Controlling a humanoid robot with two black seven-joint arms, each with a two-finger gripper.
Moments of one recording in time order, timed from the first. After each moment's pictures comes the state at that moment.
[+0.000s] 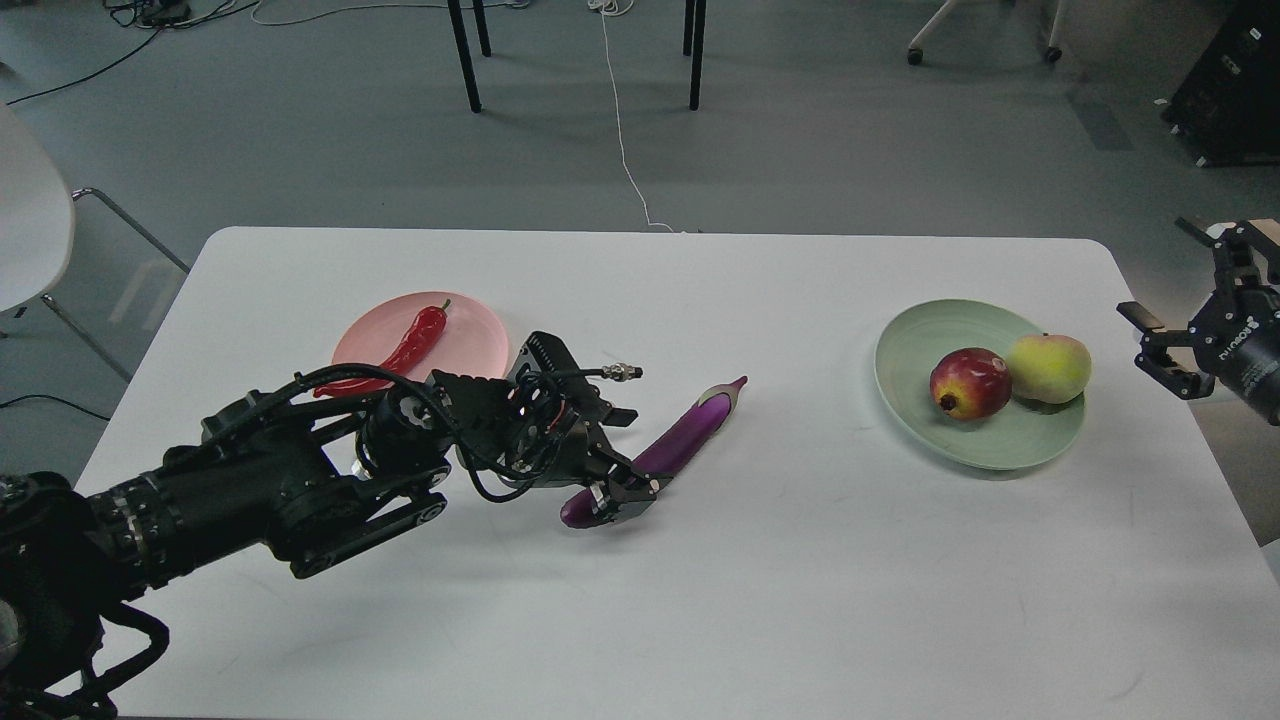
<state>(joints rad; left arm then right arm) -0.85 0.22 -0.23 -1.04 2.17 -0.25 -0.29 0.64 -0.92 0.27 0.90 0.02 0.49 0.49</state>
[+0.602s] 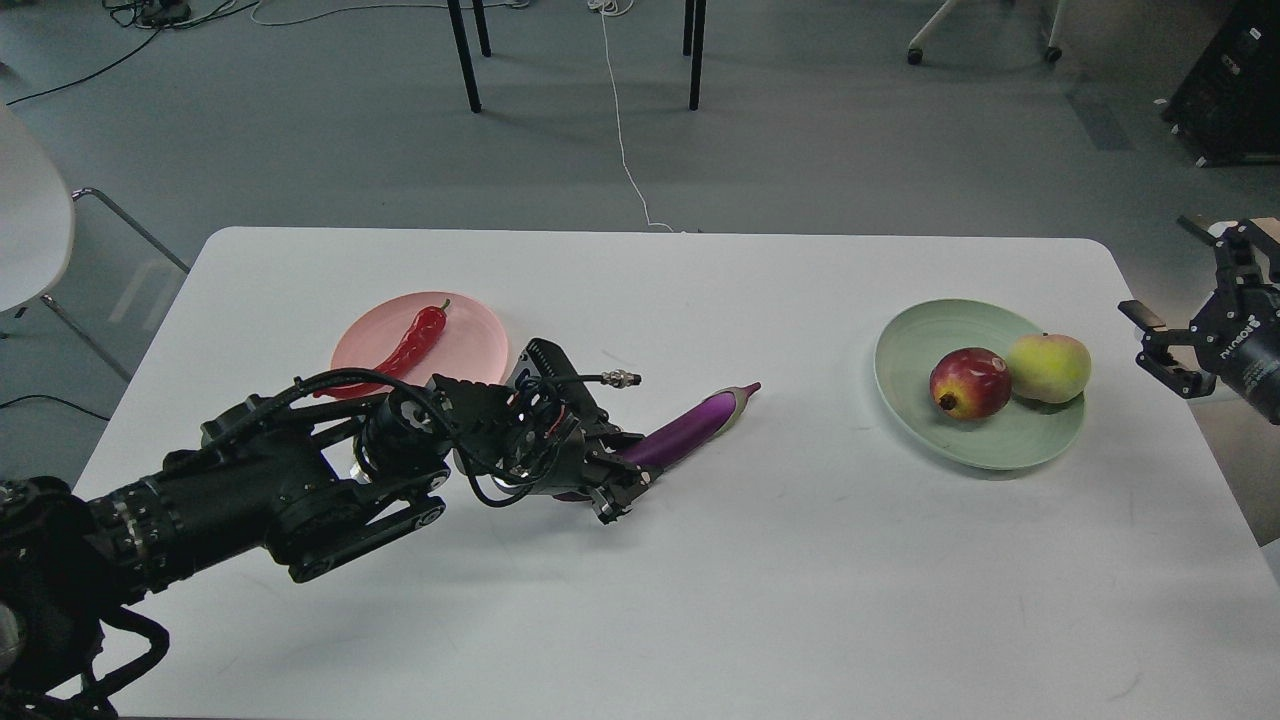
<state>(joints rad) -0.85 0.22 -0.24 -1.05 2.17 -0.28 -0.29 0.64 -0.92 0.28 0.90 0.02 0.49 0.49</state>
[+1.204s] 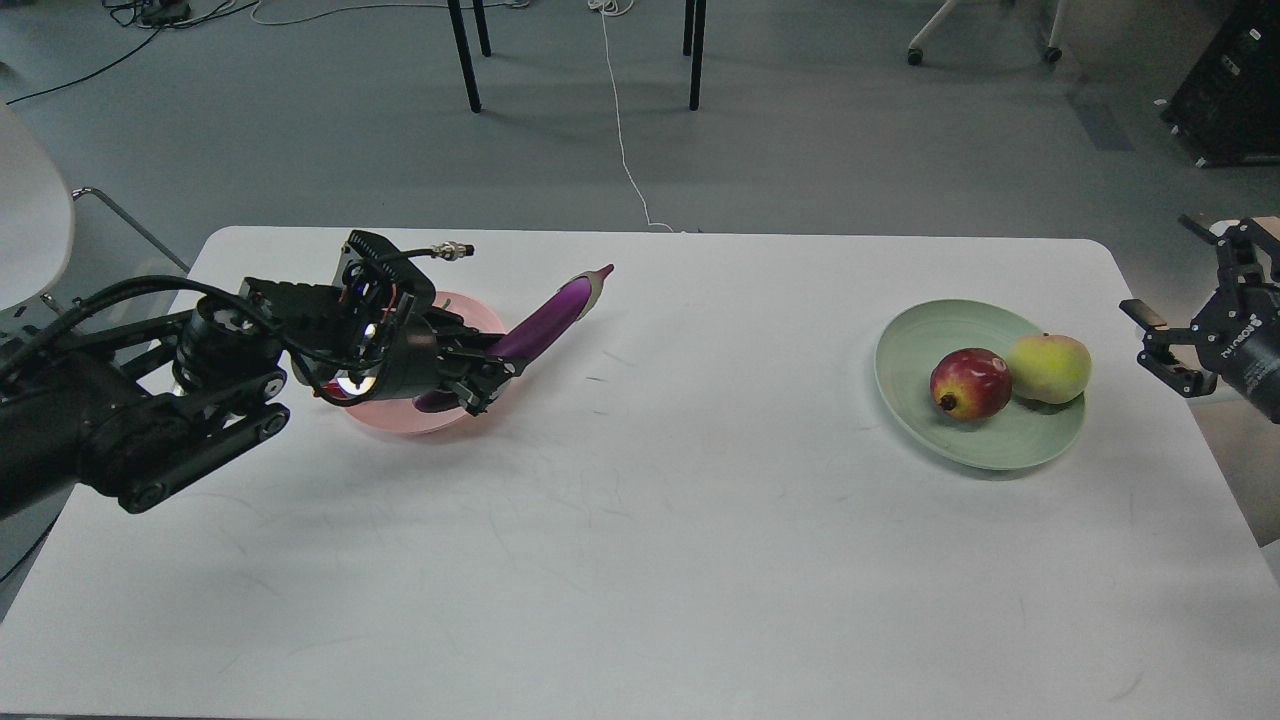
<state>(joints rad) -0.91 0.59 -0.32 -1.12 2.02 -0.35 -0.34 0.64 -0.92 0.28 0.90 0.02 0.49 0.49</state>
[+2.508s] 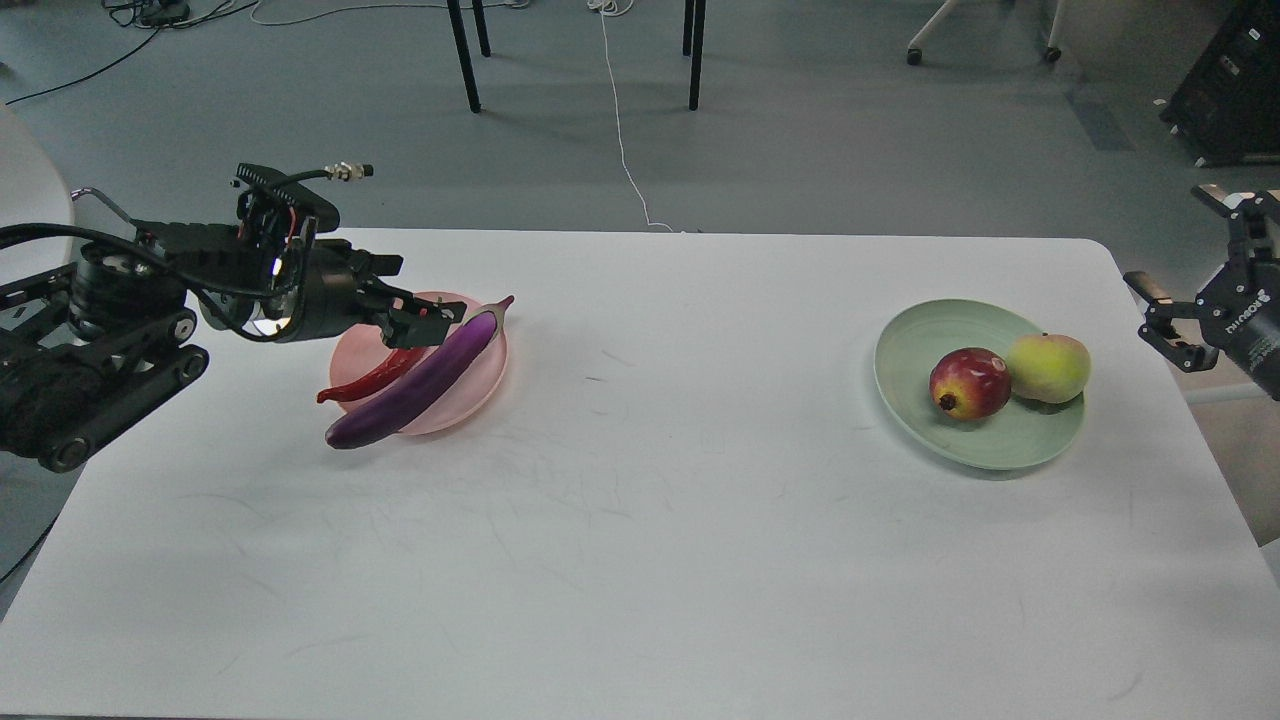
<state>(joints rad) -0.92 0.63 -0.48 -1.07 1.95 -0.37 -0.34 0.64 -0.91 0.36 0.90 0.02 0.49 0.49</state>
